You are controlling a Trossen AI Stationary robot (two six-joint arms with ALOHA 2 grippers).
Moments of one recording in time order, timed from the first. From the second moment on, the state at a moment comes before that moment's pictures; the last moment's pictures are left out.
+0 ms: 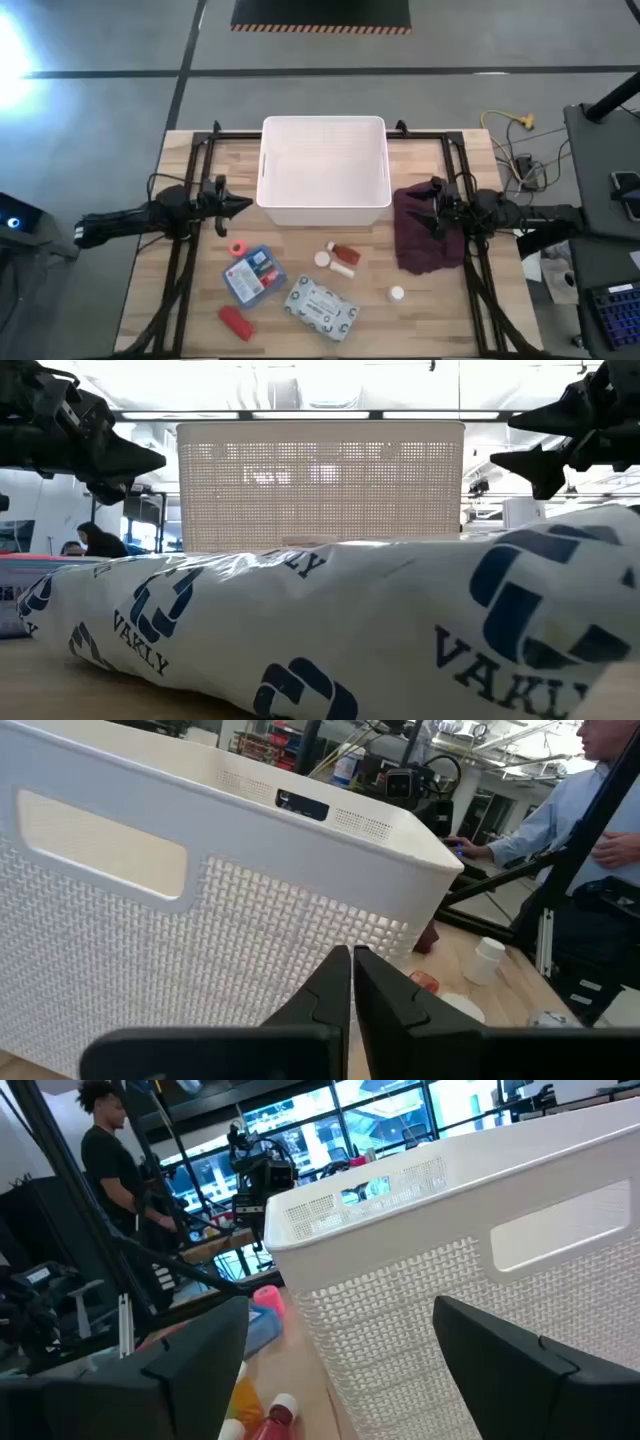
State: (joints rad) left arm 0.15 0.05 0.05 -0.07 -0.03 -0.29; right arm -0.01 0.02 0.01 0.09 0.13 0.34
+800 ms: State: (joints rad) left arm 0.15 0.05 0.05 -0.07 -0.03 -0.29; right arm -0.01 0.02 0.01 0.08 0.13 0.34
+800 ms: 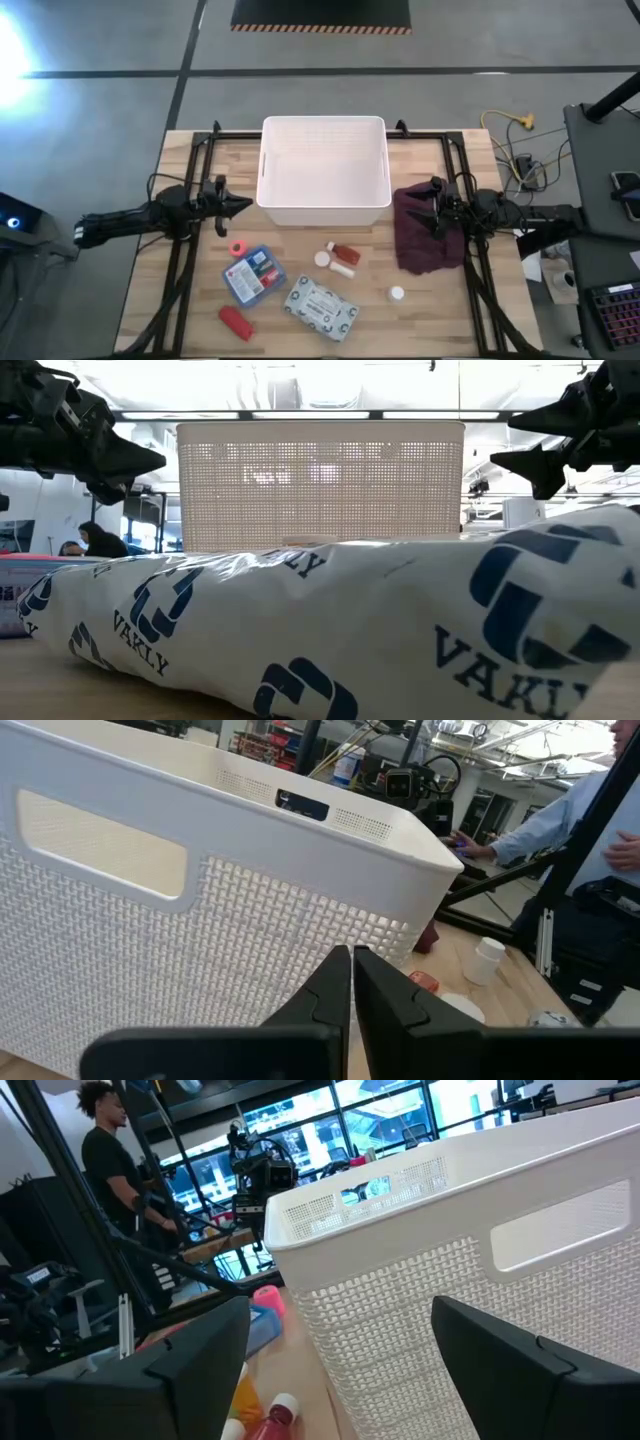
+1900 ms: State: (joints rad) left arm 0.15 0.05 0.05 -0.07 -0.03 -0.29; right arm -0.01 0.02 0.01 0.08 0.13 0.34
